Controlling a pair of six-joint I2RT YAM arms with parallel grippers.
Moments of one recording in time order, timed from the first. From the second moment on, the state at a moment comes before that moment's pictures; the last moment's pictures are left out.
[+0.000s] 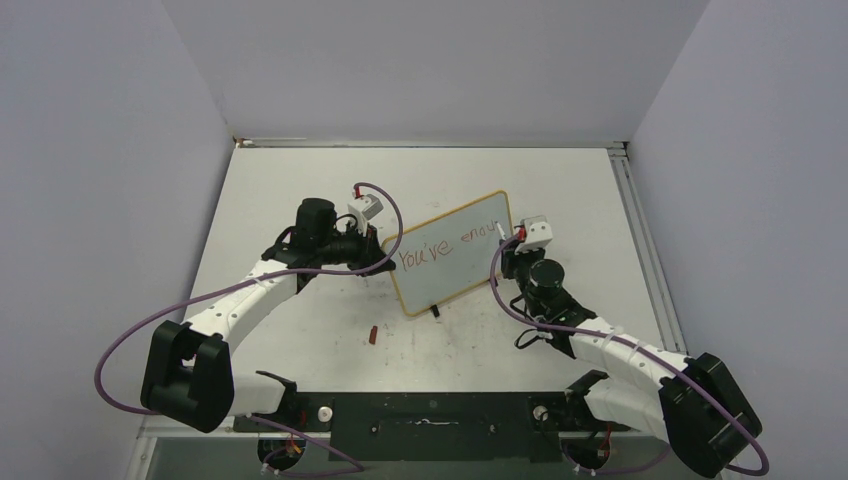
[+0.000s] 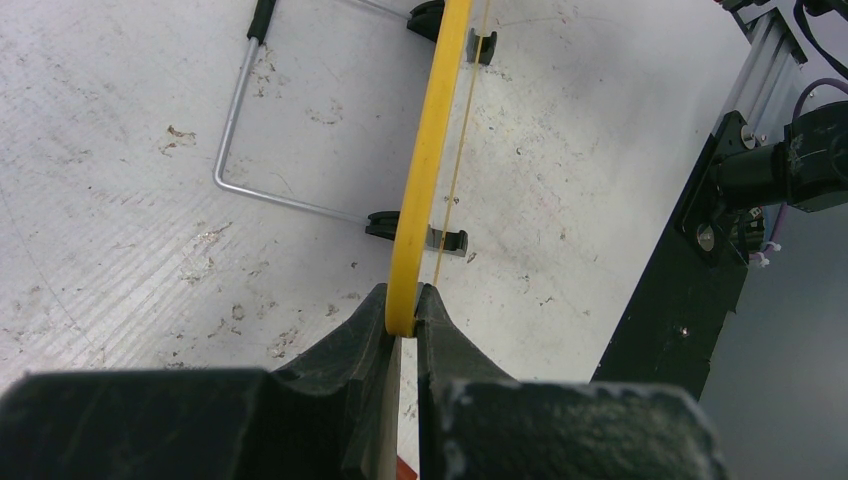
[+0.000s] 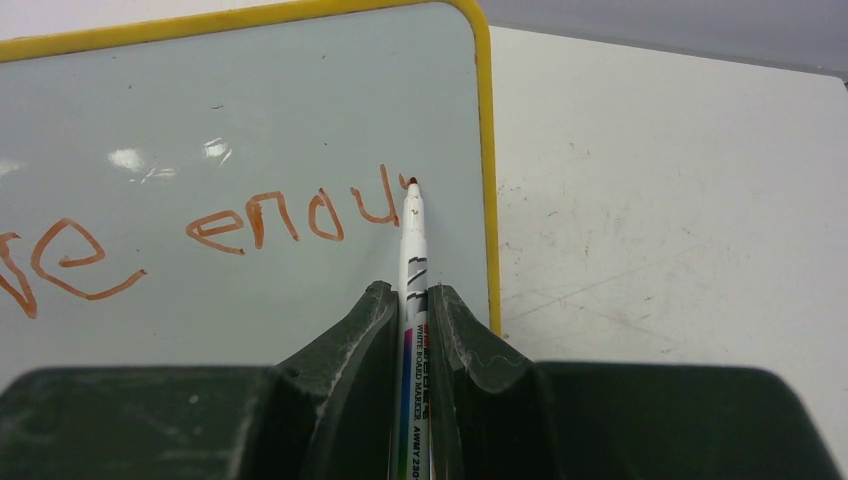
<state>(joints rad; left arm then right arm) -0.36 1.31 0.84 -0.19 0.68 -0.09 0.58 1.06 0.36 0.56 0.34 0.05</state>
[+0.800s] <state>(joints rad) -0.36 1.31 0.84 -0.19 0.68 -0.09 0.58 1.08 0.37 0.59 0.33 0.01</state>
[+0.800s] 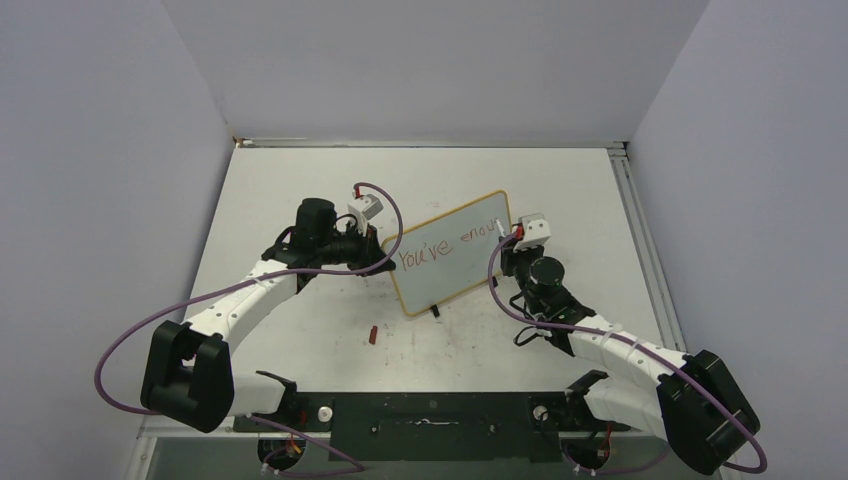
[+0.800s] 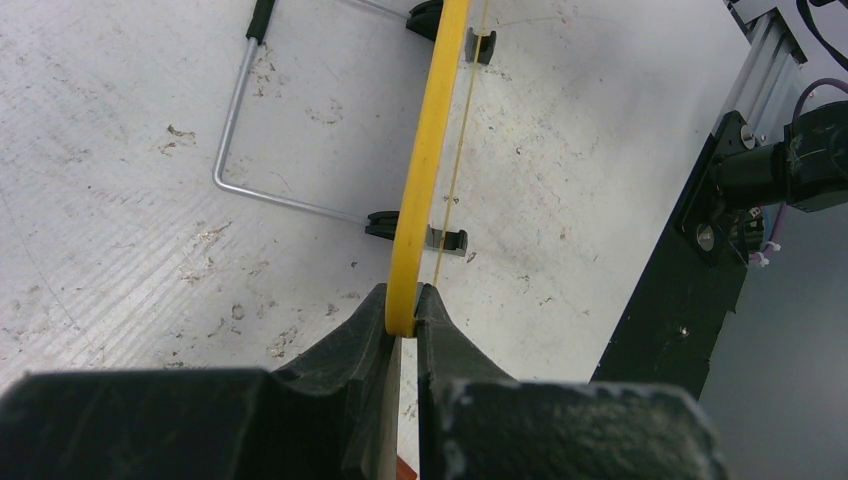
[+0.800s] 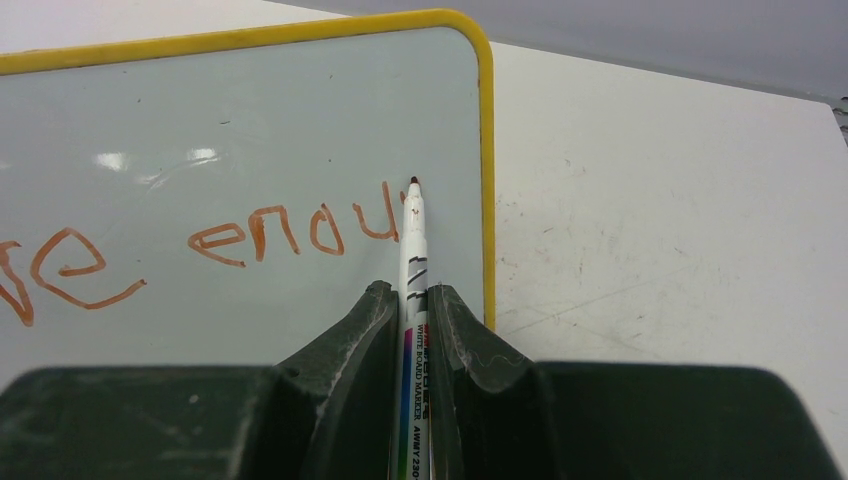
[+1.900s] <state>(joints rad) -0.37 1.31 0.84 -0.19 0.68 -0.09 0.62 1.09 0.37 0.55 0.41 0.01</state>
